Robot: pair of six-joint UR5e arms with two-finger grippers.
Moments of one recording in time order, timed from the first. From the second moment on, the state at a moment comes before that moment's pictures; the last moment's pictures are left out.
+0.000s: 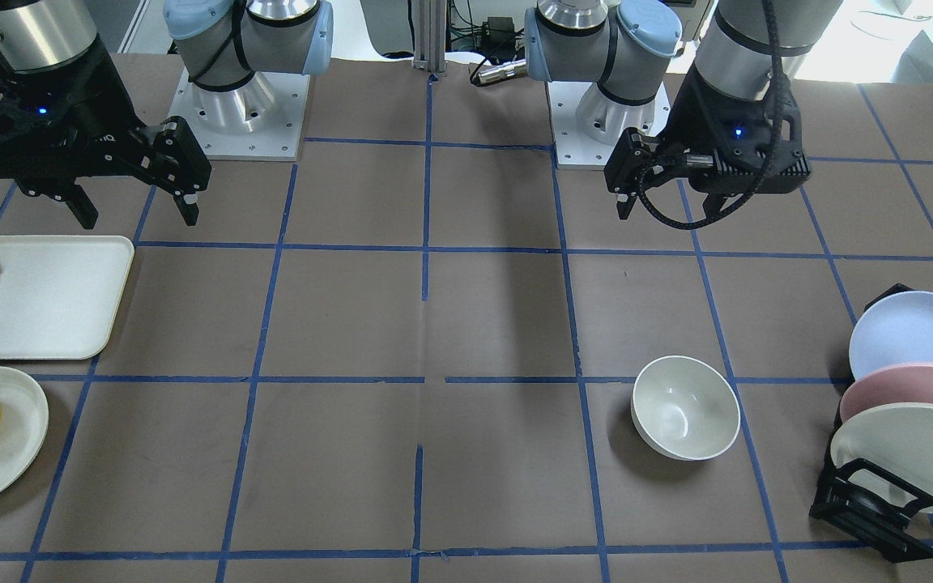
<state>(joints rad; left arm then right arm) -1.56 -1.58 -1.53 -1.58 1.58 0.00 1.53 -1.56 1.50 -1.65 -1.55 -0.10</state>
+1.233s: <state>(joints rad) -1.29 -1.94 -1.55 -1.25 1.55 0.29 1.37 -1.46 1.50 -1.66 -1.63 -0.17</state>
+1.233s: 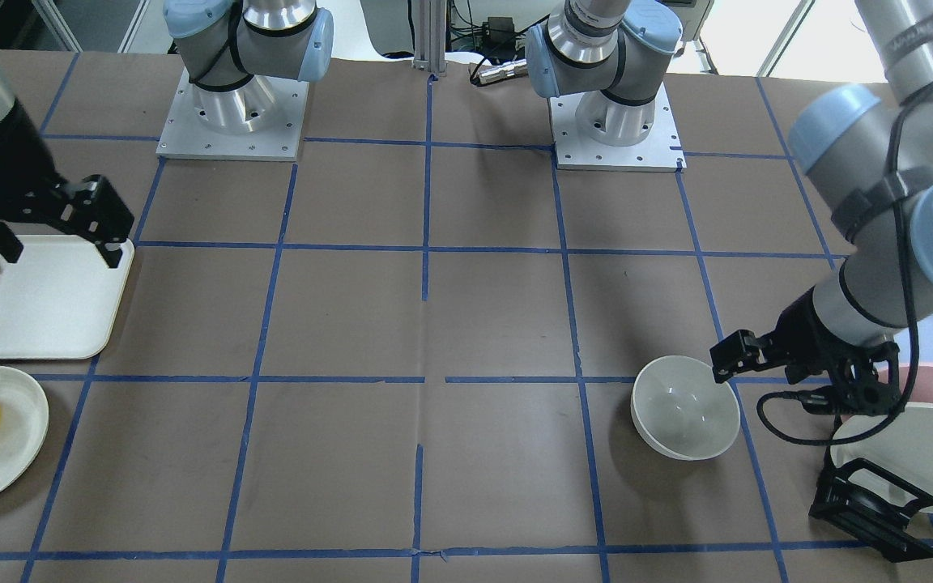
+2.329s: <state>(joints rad) -1.26 -2.10 -1.64 -1.06 1.54 0.33 1.07 -1.03 1.50 -2.04 -1.64 -0.62</state>
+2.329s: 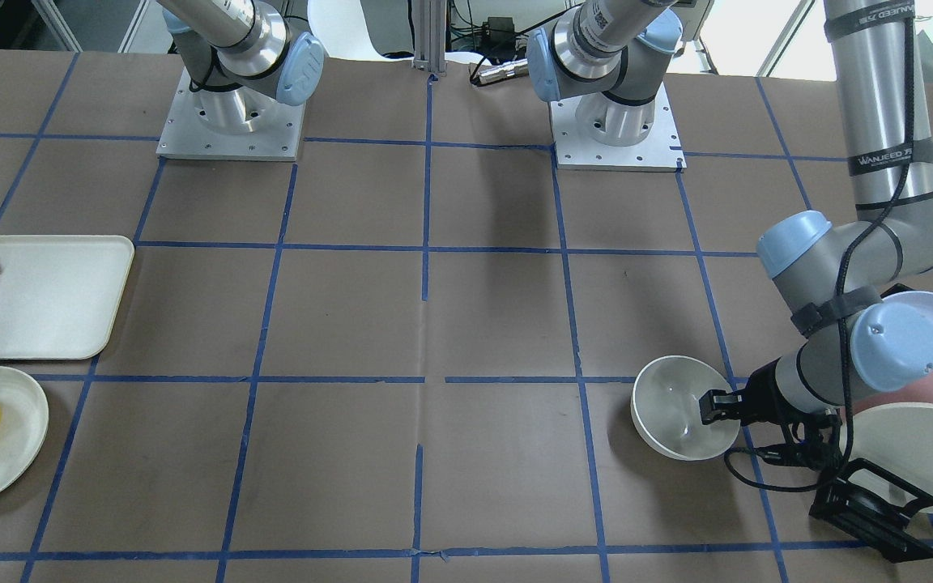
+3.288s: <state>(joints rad) -1.26 -2.06 -1.63 -1.10 1.52 0.33 1.07 -0.96 1.50 -2.05 -1.68 -0.66</state>
